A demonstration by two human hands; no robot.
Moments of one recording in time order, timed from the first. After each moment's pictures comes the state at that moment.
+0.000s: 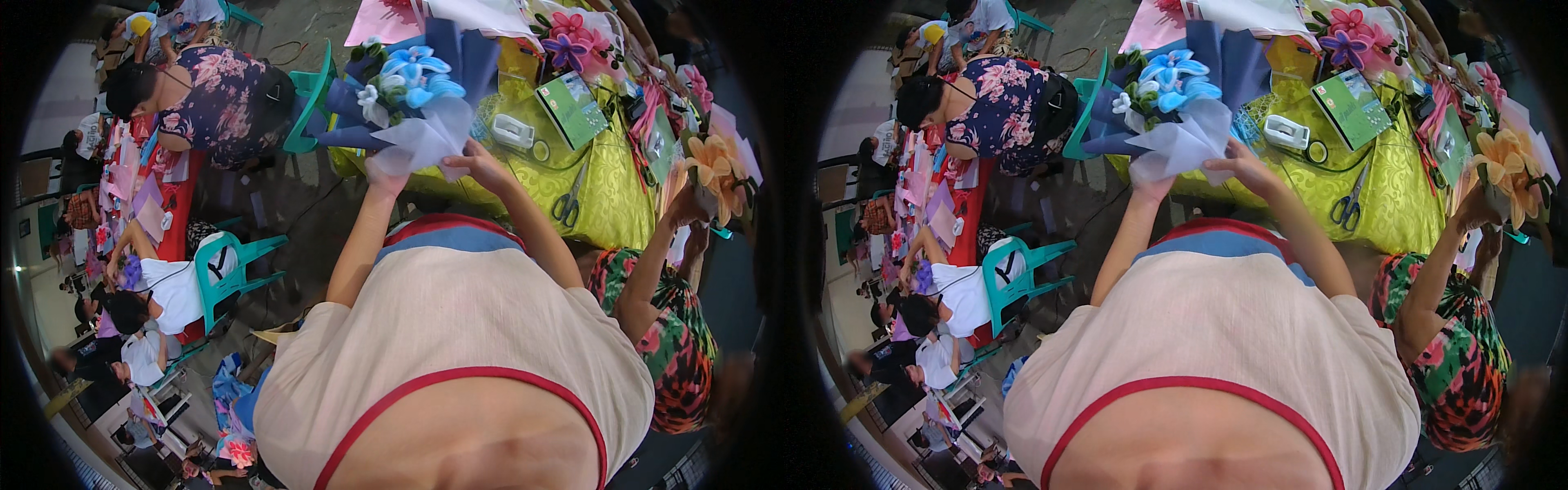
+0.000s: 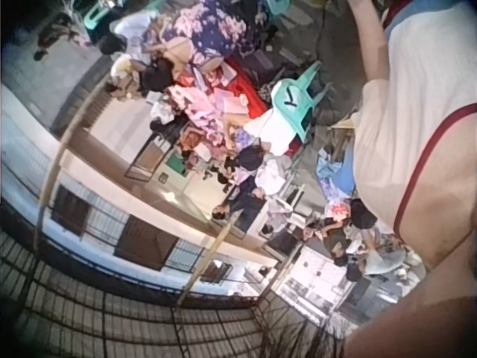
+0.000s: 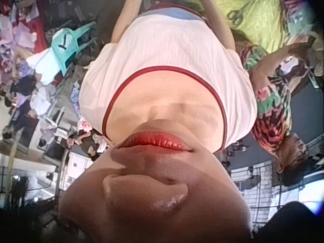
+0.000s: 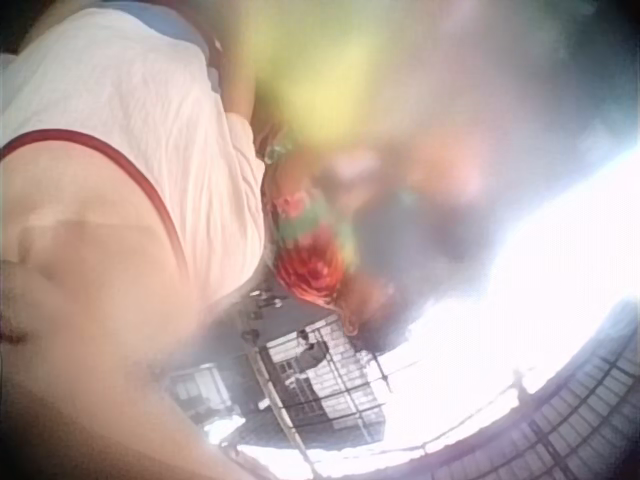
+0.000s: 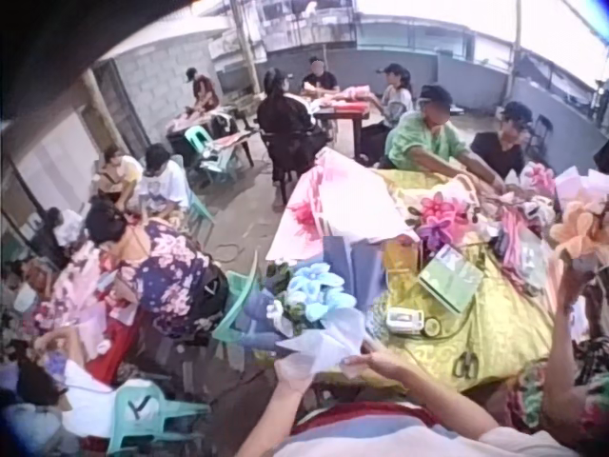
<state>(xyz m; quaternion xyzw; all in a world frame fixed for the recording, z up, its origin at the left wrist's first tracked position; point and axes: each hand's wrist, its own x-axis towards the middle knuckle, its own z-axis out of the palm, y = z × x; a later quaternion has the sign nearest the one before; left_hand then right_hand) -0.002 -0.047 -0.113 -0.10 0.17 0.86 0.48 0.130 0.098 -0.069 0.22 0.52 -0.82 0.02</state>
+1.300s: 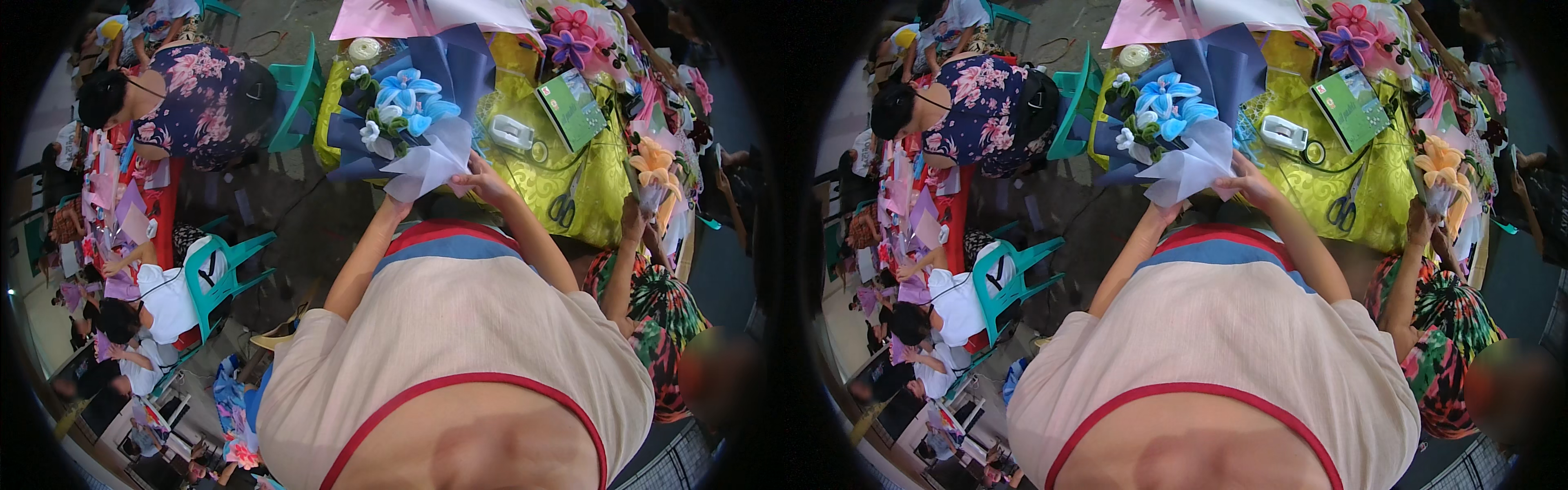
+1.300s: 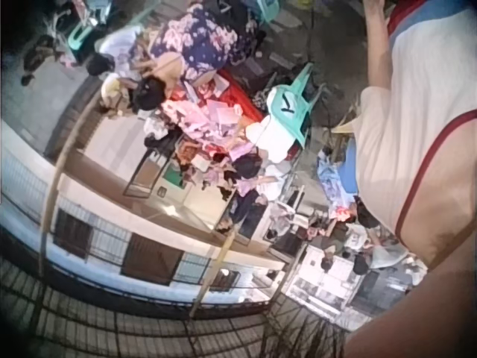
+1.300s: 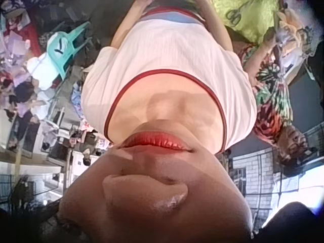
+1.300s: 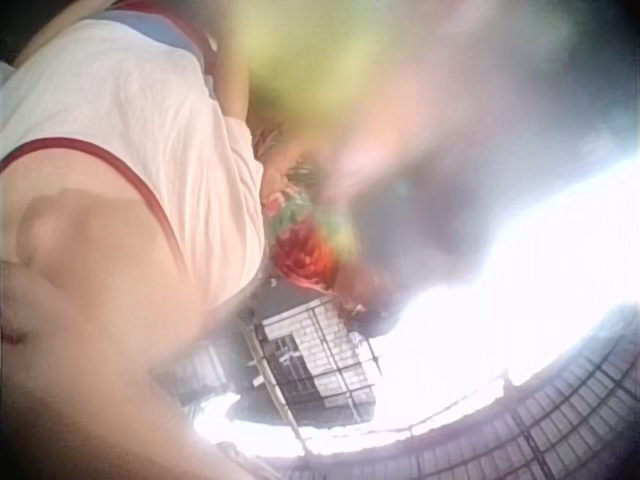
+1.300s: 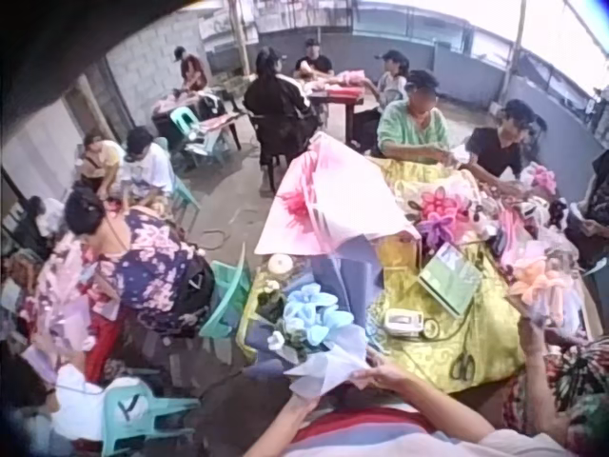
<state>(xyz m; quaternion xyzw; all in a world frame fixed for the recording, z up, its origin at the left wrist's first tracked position) 0.040 -0.059 -0.154 0.00 0.43 0.72 0.54 0.150 0.099 -0.108 0.23 0.41 -0.88 0.02</state>
